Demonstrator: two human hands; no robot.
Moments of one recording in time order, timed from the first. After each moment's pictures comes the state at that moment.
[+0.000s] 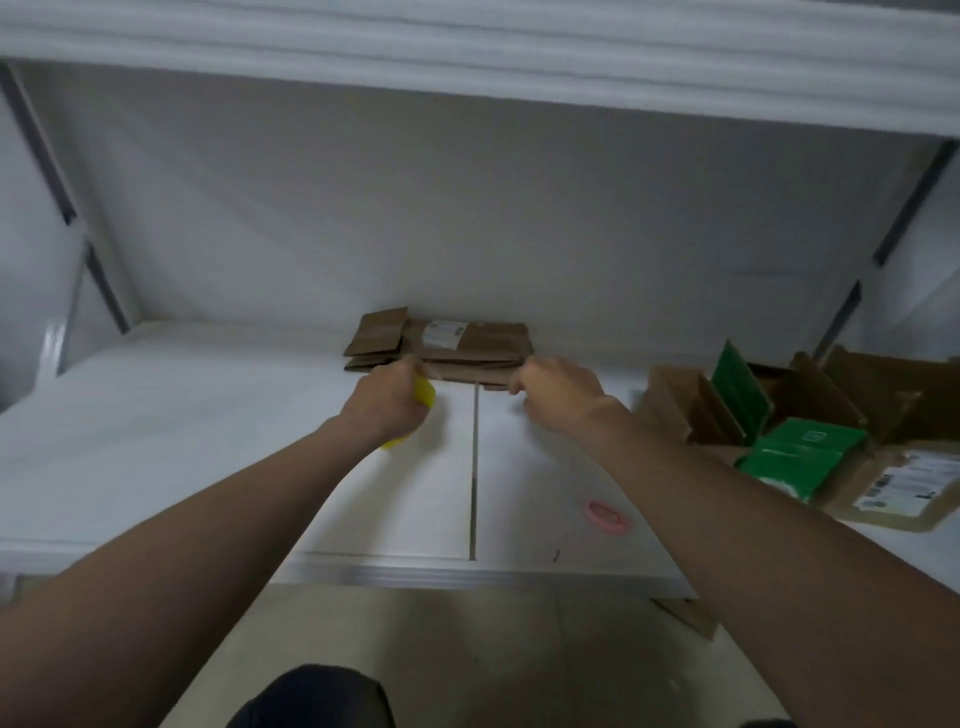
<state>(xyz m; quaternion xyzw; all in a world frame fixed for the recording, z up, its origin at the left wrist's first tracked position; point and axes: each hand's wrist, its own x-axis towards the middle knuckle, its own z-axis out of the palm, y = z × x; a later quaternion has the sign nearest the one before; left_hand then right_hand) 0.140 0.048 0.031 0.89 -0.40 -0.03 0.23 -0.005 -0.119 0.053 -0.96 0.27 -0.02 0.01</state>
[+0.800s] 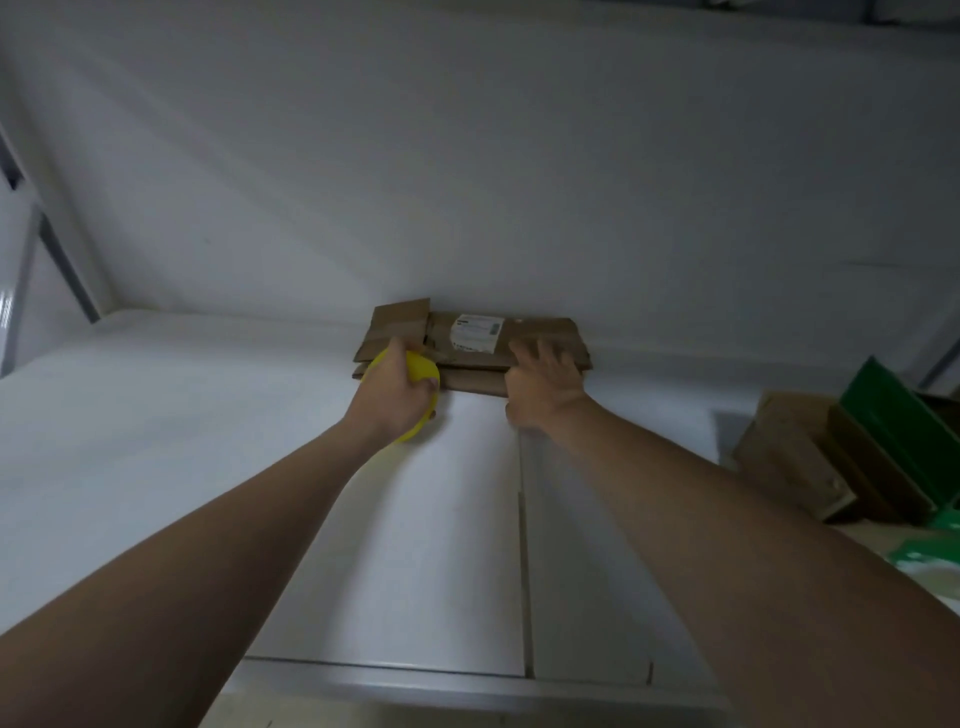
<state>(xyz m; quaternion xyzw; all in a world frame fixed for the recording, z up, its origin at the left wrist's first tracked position) 0.254 -0.007 -0.031 0.83 -0.33 -0.10 0.43 0.150 -0.176 -0.026 -0.96 0.25 0.04 -0.12</state>
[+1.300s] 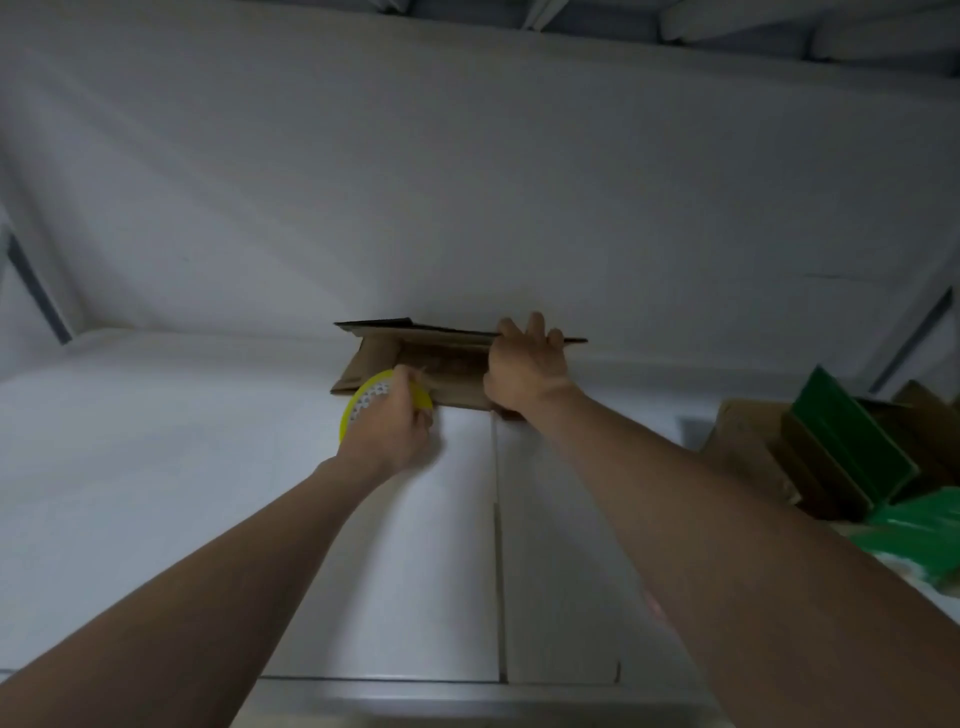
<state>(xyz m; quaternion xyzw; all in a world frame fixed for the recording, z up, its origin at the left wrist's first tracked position) 0.229 -0.011 -0.038 0.85 -0.38 -0.07 0.37 0.137 -0.164 0.026 -0.95 0.30 -0.05 -0.07</state>
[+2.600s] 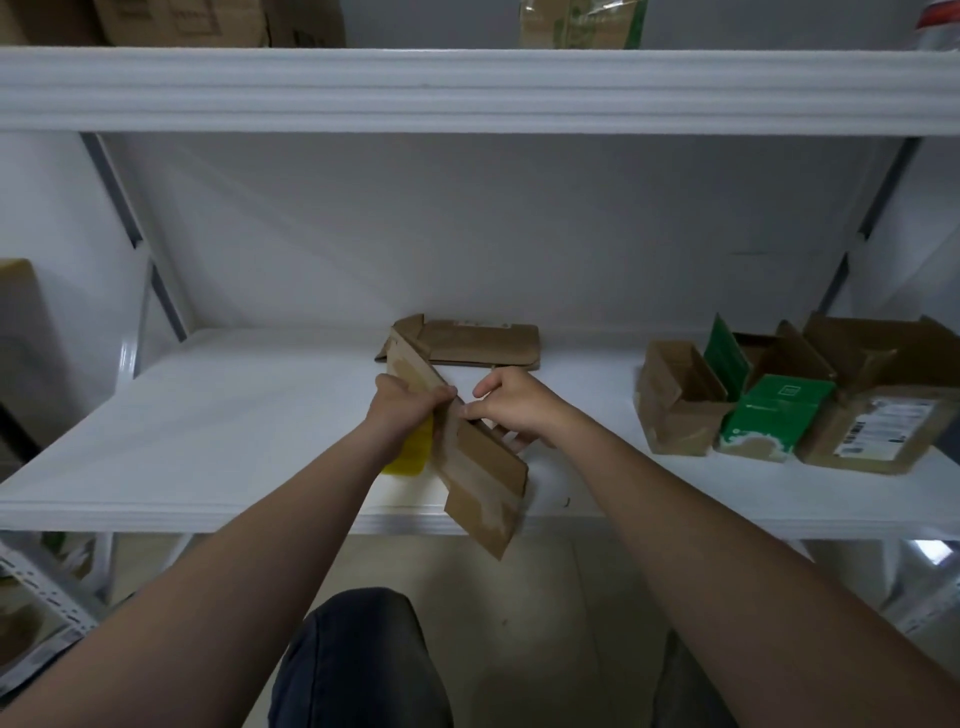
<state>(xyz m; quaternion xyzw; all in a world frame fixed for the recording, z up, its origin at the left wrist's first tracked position) 0.083 0.106 0.040 0.82 -0.15 -0.22 0.51 -0.036 -0.015 0.060 -0.84 0.29 -0.04 0.46</state>
